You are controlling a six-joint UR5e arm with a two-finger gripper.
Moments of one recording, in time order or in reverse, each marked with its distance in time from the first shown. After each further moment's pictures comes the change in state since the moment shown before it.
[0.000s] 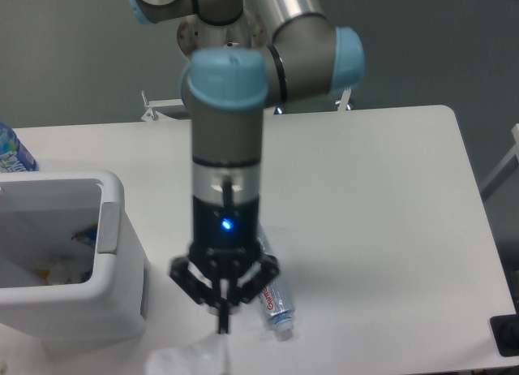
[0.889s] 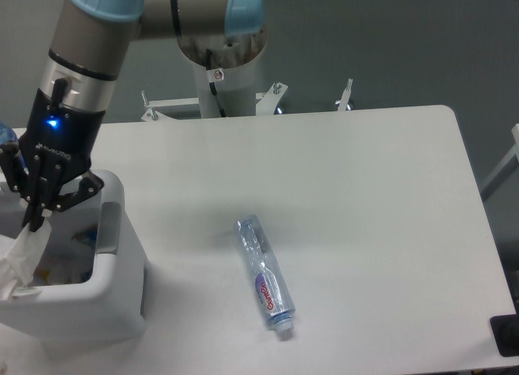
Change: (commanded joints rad) arm -0.170 0.119 -0.227 0.002 -0.168 0.173
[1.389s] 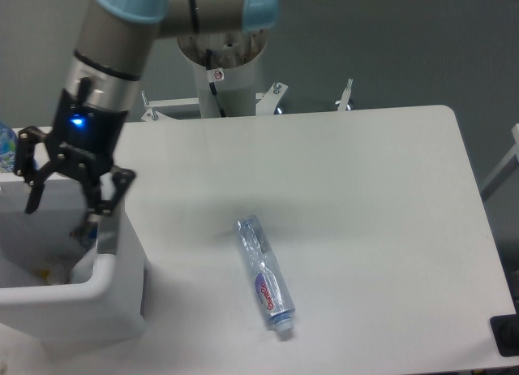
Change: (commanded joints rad) arm 0.165 0.023 0.017 -0.002 0.000 -0.075
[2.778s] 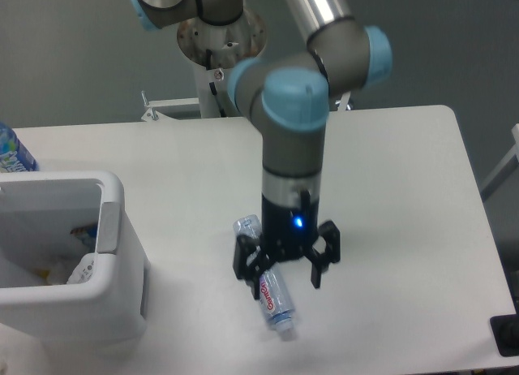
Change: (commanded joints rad) arm 0.164 -0.365 0.124 -0.006 0.336 -0.074
